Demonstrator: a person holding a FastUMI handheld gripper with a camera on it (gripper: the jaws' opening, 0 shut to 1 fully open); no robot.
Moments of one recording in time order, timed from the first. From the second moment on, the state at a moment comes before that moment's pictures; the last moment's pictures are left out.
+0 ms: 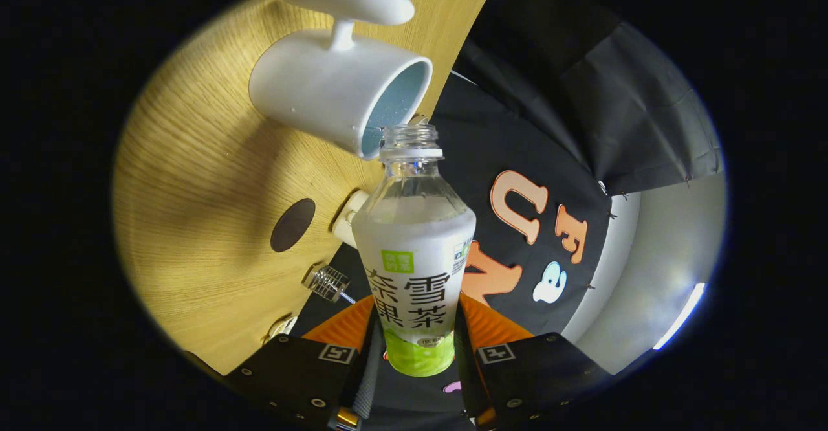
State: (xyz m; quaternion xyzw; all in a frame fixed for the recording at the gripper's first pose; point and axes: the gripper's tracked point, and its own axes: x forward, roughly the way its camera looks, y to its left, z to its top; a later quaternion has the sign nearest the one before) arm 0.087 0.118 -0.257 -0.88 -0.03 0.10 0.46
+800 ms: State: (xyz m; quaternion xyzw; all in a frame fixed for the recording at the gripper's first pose) arm 0.080 0.088 -0.316 -0.54 0.18 0.15 0.81
